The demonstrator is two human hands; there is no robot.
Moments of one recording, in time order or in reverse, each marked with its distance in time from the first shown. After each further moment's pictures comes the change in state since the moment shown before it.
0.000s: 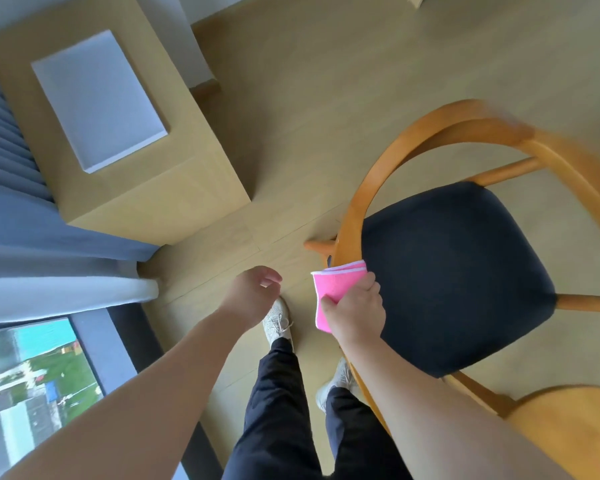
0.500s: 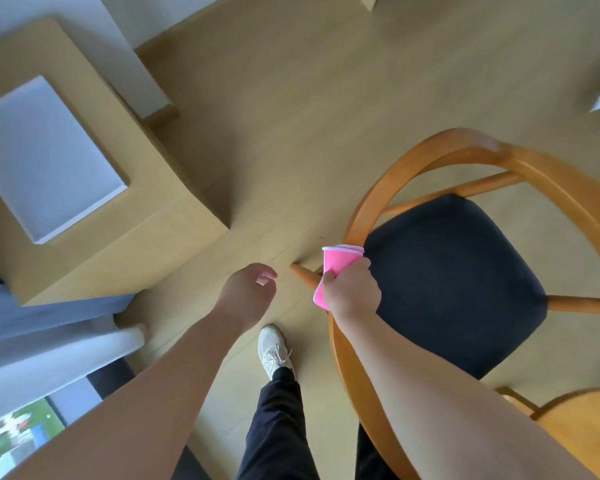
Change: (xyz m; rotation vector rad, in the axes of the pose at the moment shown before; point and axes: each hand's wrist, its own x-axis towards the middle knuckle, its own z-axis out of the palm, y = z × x) left_hand 0.099 0.057 -0.033 0.107 -0.068 0.122; right_hand 0.104 -0.073 -0.033 0.140 0.040 0.234
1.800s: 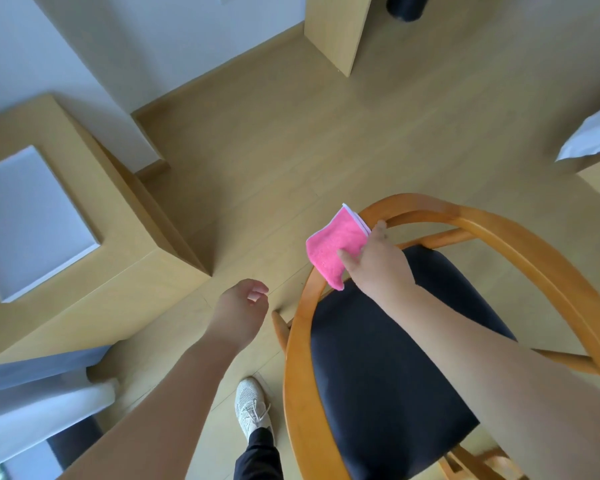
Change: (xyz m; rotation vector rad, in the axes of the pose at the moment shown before) left_hand 0.025 0.095 0.026 -0.025 0.142 0.068; right_hand 0.112 0.008 -0.148 -0.138 0.155 -0.446
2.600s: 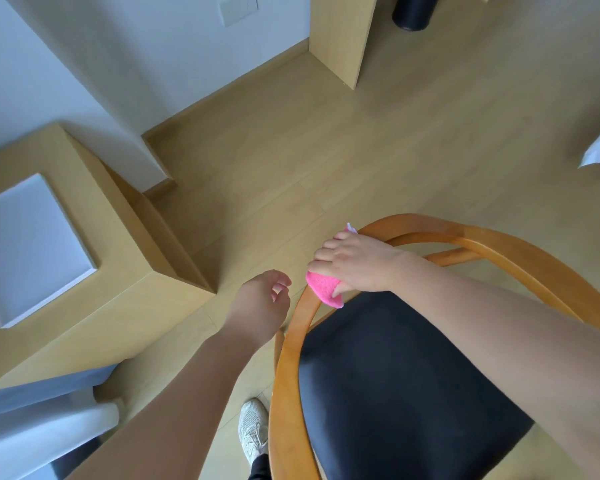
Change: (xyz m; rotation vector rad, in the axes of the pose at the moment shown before) left_hand 0.034 0.061 0.029 0.224 0.054 0.209; right_hand 0.084 0.009 -0.017 -0.617 -0.173 -1.308
